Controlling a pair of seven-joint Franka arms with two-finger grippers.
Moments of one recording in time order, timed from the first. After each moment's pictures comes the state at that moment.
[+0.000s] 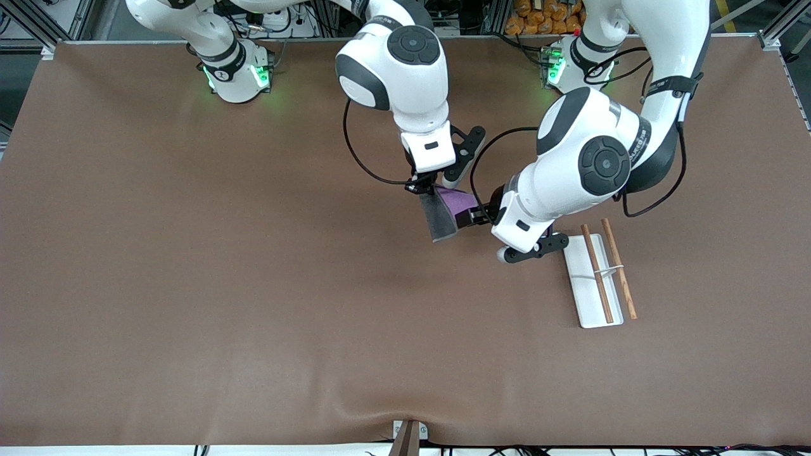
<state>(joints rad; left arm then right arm) -0.34 0.43 -0.18 -1.47 -0.28 1.86 -0.72 0.70 0.57 0.24 -1.26 -0.19 1.97 -0.08</state>
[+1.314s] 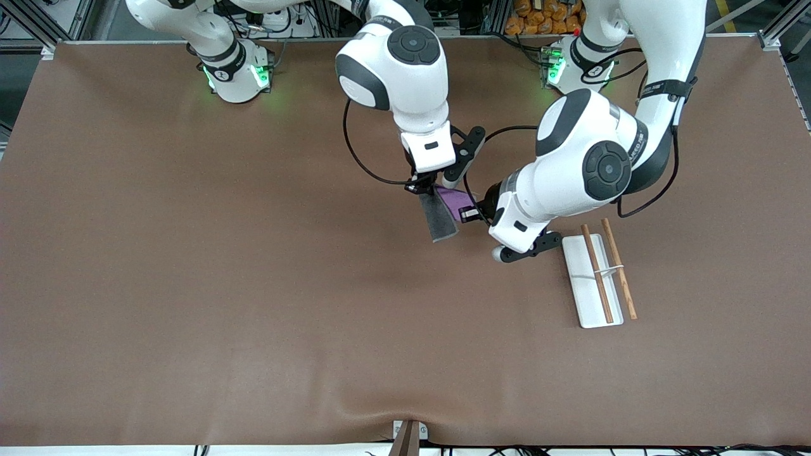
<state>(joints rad) -0.34 0.43 -0.18 -1.46 -0.34 1.86 -0.72 0.70 0.57 0.24 -1.26 -0.19 1.97 -0.08</state>
